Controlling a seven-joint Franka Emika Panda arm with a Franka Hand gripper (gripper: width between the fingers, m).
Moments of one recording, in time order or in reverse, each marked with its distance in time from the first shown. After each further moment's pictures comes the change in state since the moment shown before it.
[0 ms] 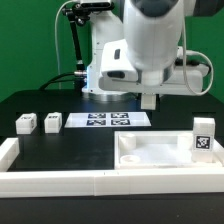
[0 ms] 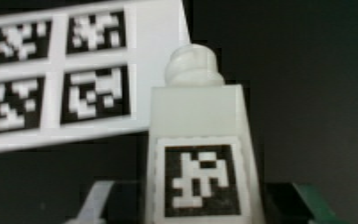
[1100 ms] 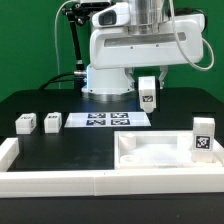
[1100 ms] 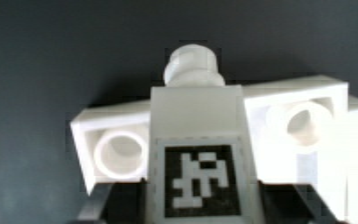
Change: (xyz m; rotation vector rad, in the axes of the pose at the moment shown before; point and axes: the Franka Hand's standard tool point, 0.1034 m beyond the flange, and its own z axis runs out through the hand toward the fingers) arm 0.030 0.007 -0.071 0.074 0.735 -0.032
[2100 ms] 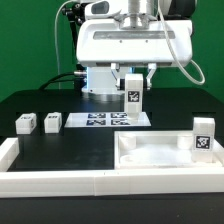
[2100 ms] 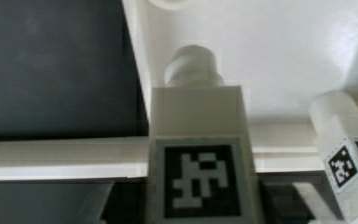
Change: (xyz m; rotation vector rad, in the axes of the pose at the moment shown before) arm 0.050 0.026 -0.011 -0.077 0.444 -0.120
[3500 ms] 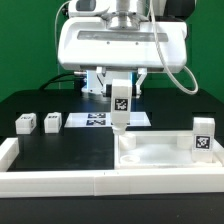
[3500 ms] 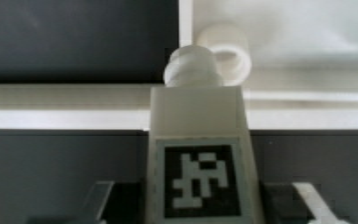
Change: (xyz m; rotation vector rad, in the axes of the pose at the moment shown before) arm 0.049 0.016 0.027 0.001 0.002 -0.015
